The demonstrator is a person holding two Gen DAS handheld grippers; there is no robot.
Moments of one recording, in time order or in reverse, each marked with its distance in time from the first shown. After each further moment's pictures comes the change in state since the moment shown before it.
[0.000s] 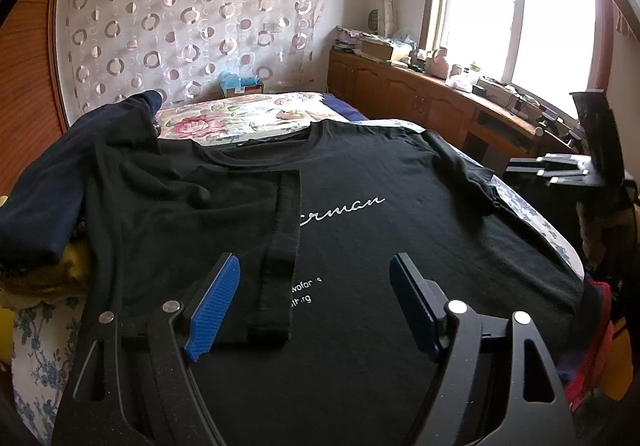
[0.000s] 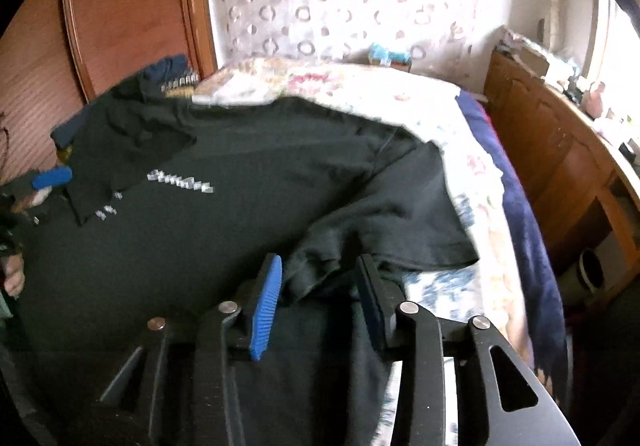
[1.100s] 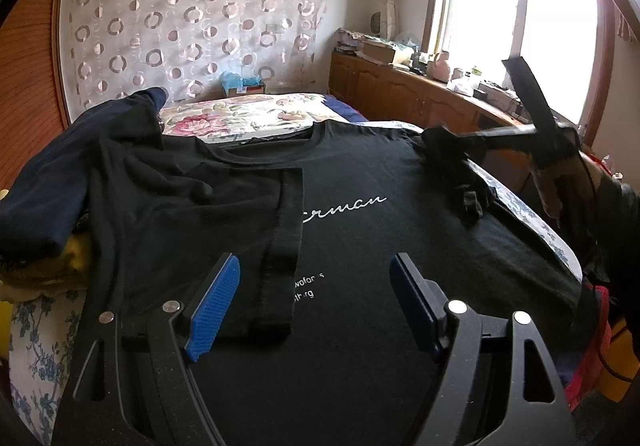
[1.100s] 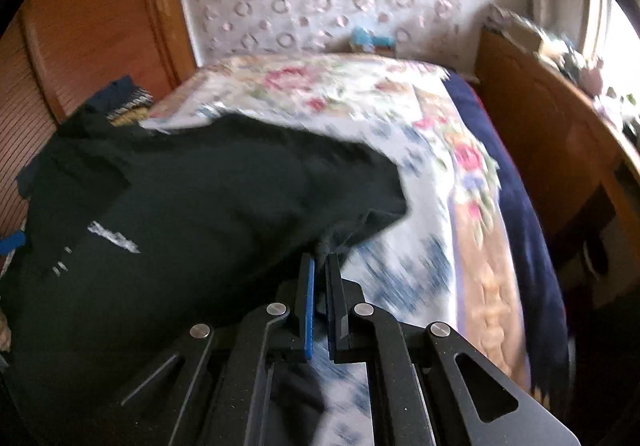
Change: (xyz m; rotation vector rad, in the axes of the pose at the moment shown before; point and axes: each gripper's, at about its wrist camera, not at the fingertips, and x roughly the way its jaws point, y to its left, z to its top) left arm -0.003 0.001 -0.002 -0.023 -0.008 -0.003; right arm 0.063 -0.028 0.060 0.041 0.060 0.017
